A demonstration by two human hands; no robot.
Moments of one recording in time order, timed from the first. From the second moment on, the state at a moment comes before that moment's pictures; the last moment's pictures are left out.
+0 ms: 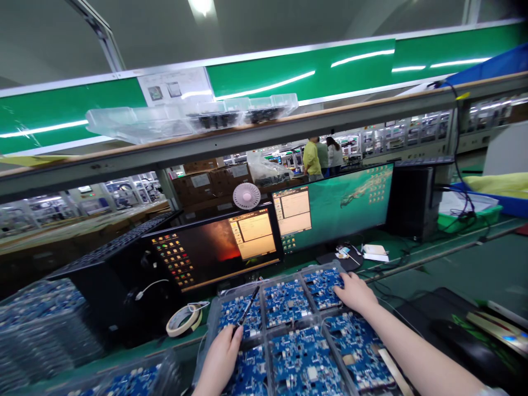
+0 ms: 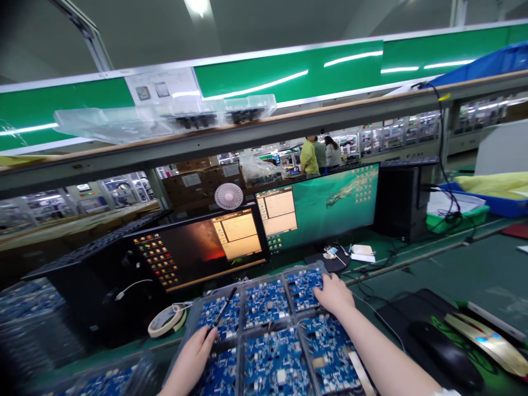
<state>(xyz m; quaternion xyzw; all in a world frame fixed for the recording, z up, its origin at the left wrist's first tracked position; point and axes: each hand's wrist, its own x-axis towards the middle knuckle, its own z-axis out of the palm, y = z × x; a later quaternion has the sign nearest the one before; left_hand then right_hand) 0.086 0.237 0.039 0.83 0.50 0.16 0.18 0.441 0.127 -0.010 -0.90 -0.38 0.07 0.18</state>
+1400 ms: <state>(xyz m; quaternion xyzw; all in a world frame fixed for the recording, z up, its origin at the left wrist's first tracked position) 0.086 0.237 0.037 0.83 0.50 0.18 0.17 0.442 0.128 -0.011 -0.90 -0.39 0.07 0.18</state>
